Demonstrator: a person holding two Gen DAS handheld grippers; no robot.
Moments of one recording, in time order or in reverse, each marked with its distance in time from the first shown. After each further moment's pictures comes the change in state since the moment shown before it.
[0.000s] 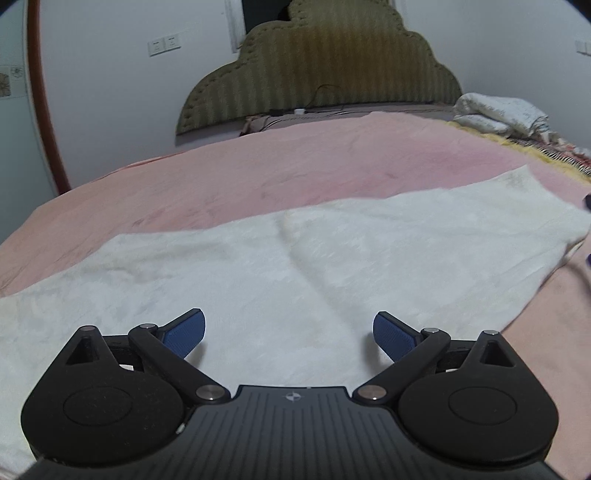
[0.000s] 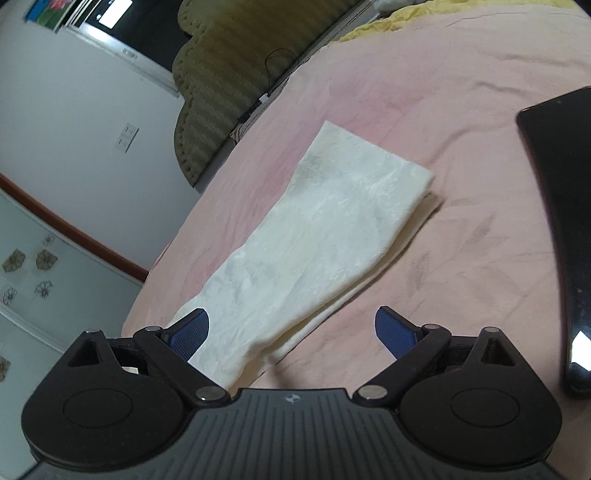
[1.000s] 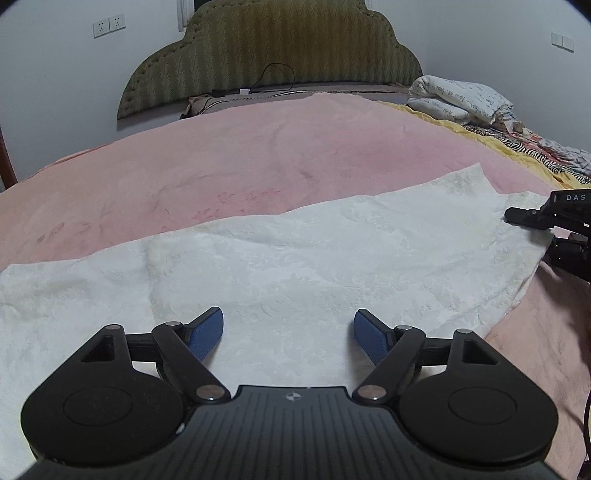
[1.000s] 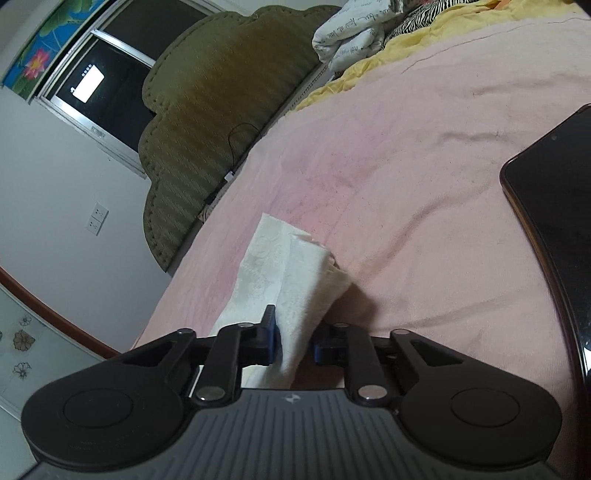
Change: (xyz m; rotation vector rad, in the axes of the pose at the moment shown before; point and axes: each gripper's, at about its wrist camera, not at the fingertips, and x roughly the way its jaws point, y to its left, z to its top) left arm 0.056 -0.071 0.035 -0.001 0.084 -0.137; right arm 0.037 -0.041 0.032 0.108 -0.283 -0.063
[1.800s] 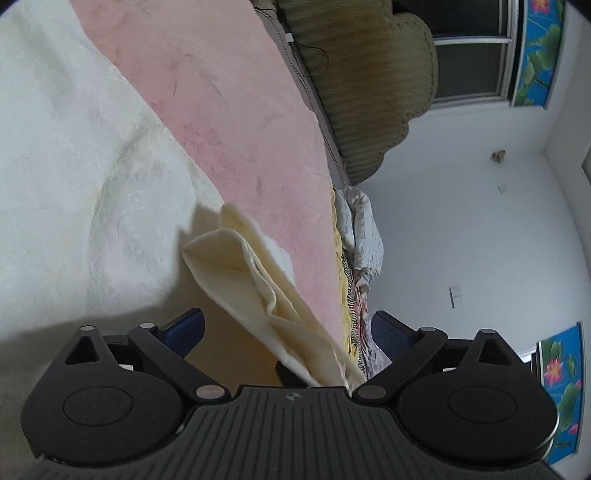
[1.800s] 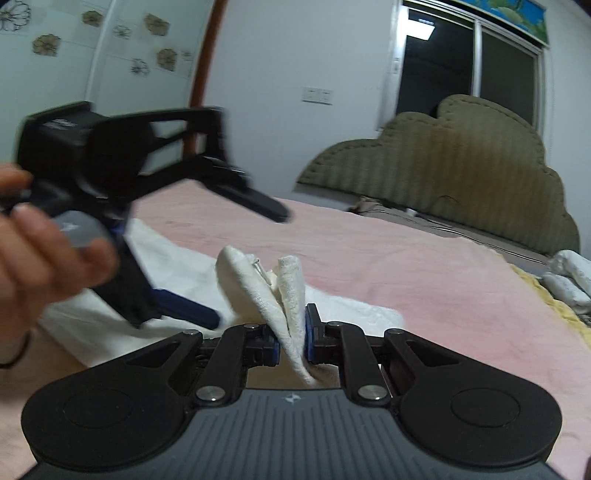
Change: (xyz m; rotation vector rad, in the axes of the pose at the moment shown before) left arm 0.032 0.126 -0.010 -1.021 0.118 -0.732; right arm -0.017 0.197 -0.177 -1.223 0.016 0.166
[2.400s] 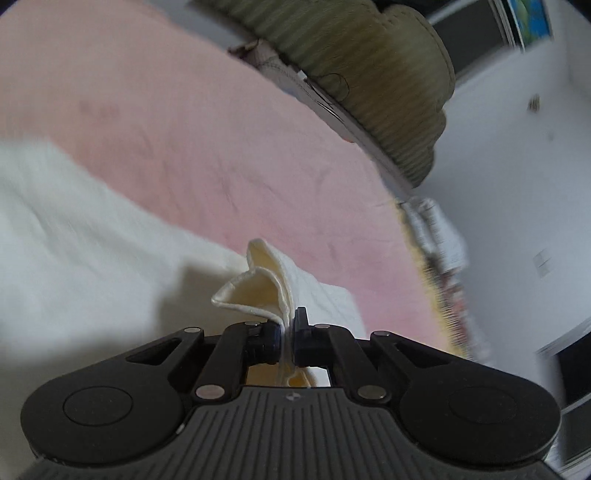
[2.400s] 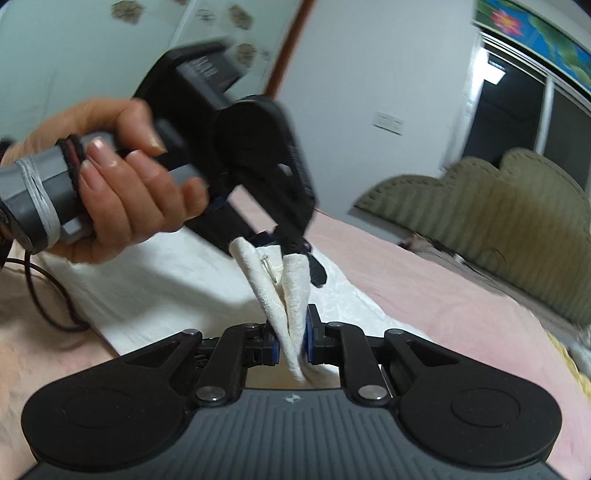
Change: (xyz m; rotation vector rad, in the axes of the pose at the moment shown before) left arm -0.062 -0.035 0.049 0.375 -0.112 0.365; right arm 0.021 0.093 0.024 -0.217 -0.038 0.113
